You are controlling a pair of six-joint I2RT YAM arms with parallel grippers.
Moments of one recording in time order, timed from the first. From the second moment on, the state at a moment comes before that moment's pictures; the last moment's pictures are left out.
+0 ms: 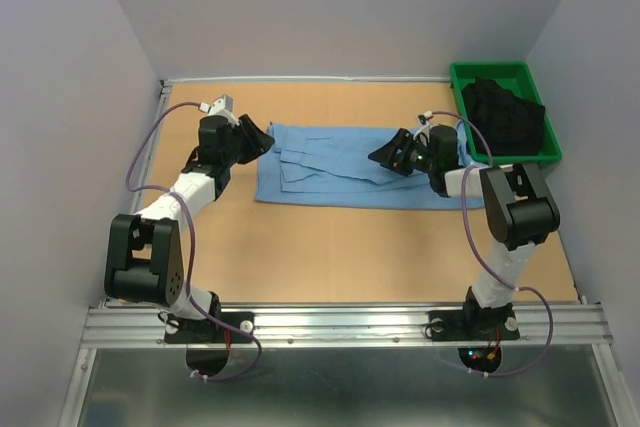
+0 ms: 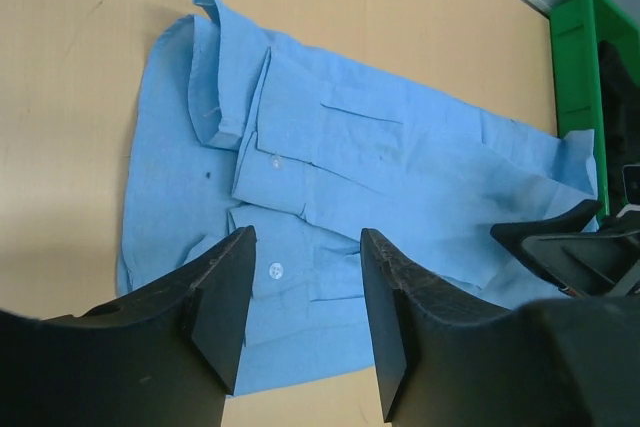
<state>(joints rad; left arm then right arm) -0.15 1.48 0.87 0.17 0.22 -0.64 0.15 1.85 0.86 0.57 -0.60 0.75</state>
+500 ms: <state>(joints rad) -0.15 1.30 0.79 0.09 0.19 -0.58 0.45 2.09 0.98 0.67 -0.66 0.75</state>
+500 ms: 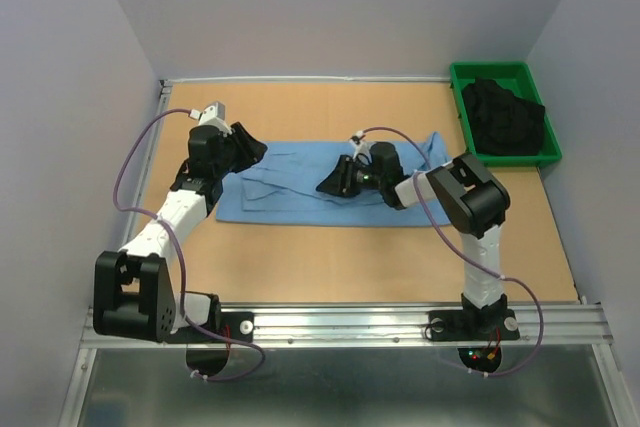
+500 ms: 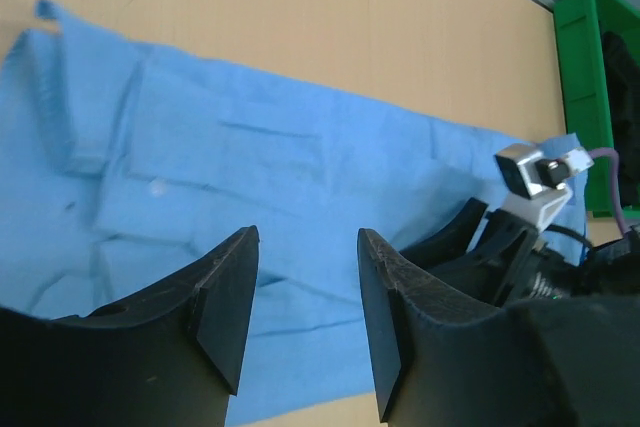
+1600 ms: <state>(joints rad) -0.61 1.62 0.79 0.19 0.30 -0.48 0.34 1.79 0.91 0.42 -0.63 0.73</state>
